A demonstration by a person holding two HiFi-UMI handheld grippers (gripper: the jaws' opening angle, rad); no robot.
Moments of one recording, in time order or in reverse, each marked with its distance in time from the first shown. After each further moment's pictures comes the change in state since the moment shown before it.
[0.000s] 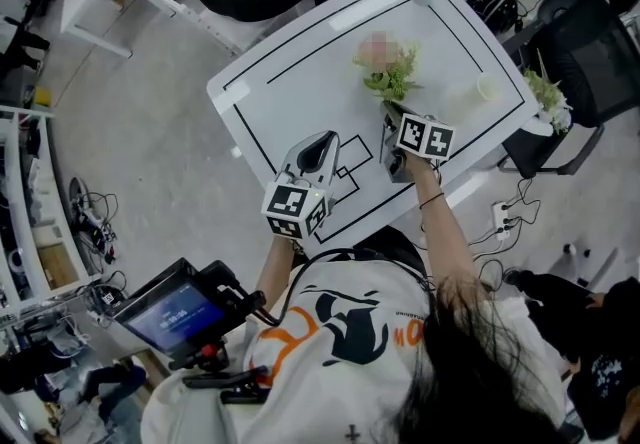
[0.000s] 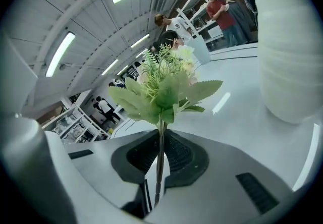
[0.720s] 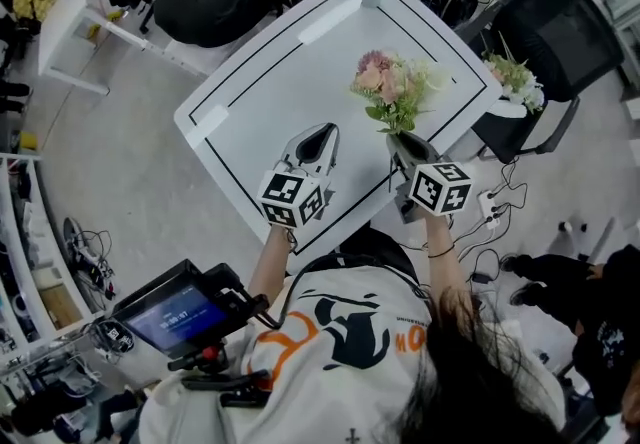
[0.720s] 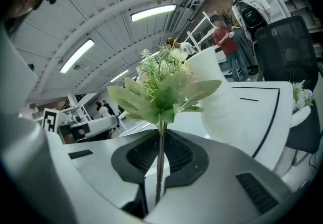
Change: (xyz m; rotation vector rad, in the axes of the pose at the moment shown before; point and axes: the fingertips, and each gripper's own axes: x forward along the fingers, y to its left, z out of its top) left arm 0.063 -0.065 0.014 -0.002 -0.025 -0.180; right arm -0.148 -0.008 0.009 -0.136 -0.171 0.041
